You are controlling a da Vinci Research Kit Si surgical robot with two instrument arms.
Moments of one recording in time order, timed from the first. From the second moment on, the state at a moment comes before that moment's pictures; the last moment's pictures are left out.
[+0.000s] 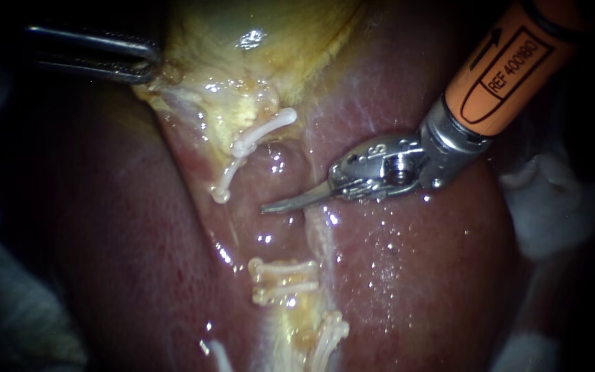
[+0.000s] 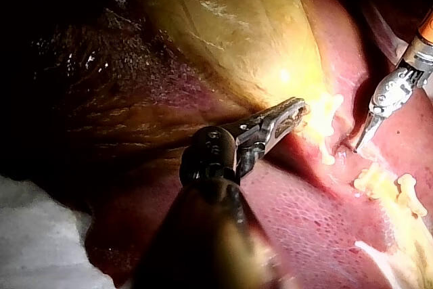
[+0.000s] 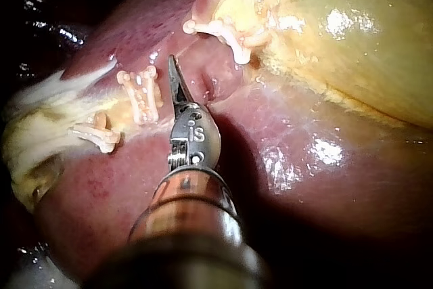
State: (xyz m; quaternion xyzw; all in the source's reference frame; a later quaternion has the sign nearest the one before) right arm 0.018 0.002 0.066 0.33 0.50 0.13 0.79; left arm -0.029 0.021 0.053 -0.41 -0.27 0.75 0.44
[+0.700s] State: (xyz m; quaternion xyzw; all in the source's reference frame) right arm 0.017 0.000 0.064 0.26 0.50 0.15 0.81; left arm -0.028 0.022 0.054 -0.41 -0.27 0.75 0.45
